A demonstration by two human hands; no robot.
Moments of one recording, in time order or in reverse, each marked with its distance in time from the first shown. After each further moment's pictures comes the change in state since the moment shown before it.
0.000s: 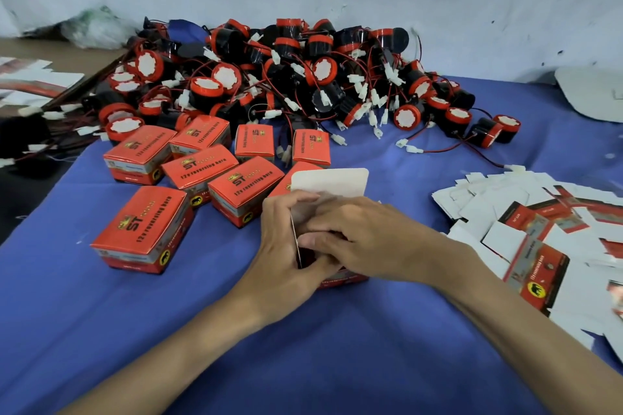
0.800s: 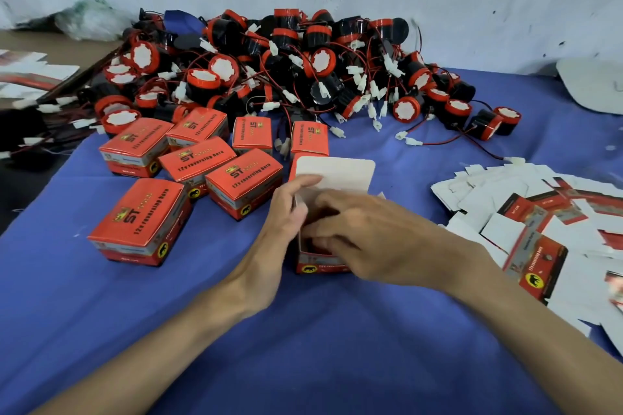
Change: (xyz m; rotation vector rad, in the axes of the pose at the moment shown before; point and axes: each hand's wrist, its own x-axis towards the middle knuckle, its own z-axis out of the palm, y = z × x) left_hand 0.021 -0.004 -0.005 -0.207 0.051 -0.160; right_hand -0.010 0.010 0.006 -0.101 0.100 -0.191
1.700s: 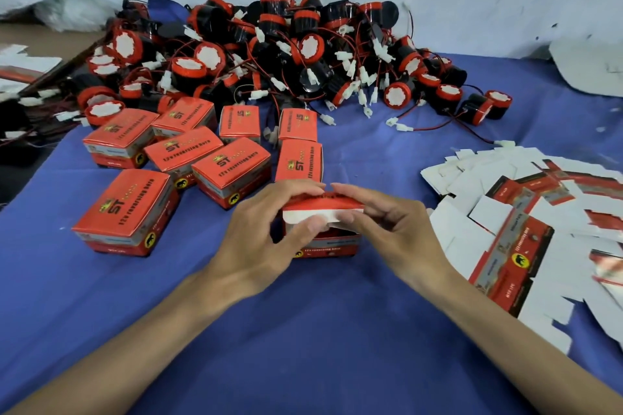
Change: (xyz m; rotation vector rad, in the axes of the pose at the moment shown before) left_hand -0.018 0.001 -0.007 0.416 -0.051 0.368; right_hand -0.035 0.019 0.045 0.945 0.605 0.180
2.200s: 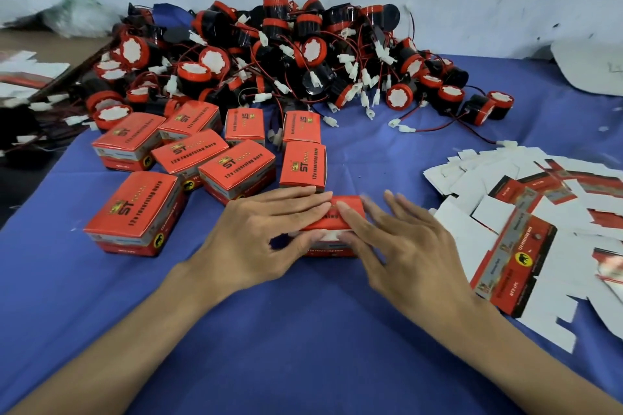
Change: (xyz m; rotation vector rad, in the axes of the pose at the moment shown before) left_hand 0.003 -0.016 -0.013 0.361 -0.075 0.397; right_hand -0.025 0.008 0.003 -1.208 0.240 -0.449
